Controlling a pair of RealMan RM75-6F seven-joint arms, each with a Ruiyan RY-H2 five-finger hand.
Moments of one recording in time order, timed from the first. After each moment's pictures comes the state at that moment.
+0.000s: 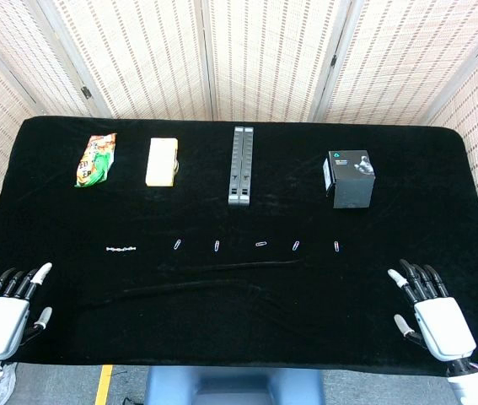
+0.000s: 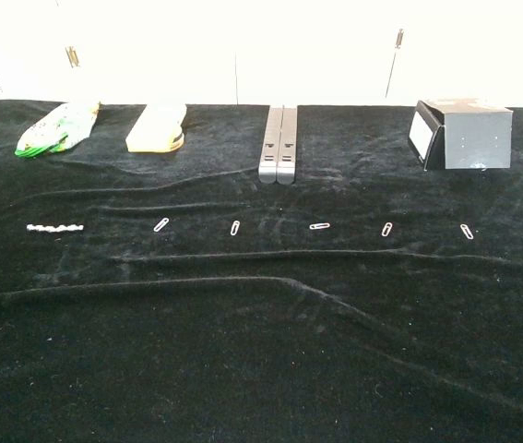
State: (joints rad) left arm -0.08 -1.20 0.01 -1.53 1.65 1.56 0.22; right arm 0.04 -1.19 -0.06 -1.58 -1.68 1.49 -0.12
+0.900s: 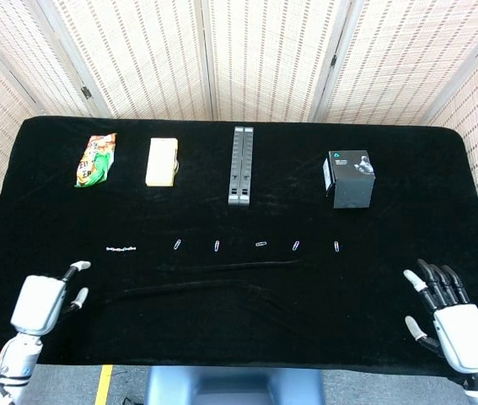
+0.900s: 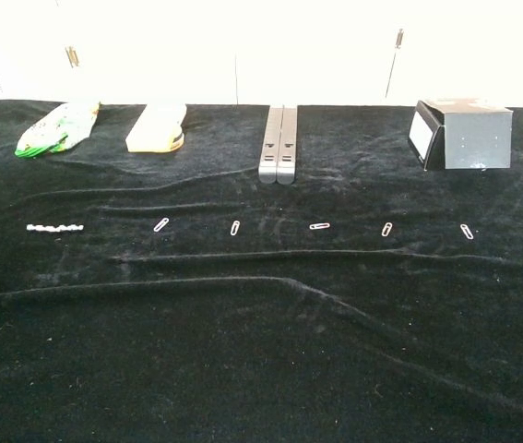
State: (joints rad) left arm -0.20 -1.38 -0.06 -1.41 1.66 1.49 0.17; right arm -0.01 -1.15 -0.06 -1.58 -1.75 1.65 -0.03
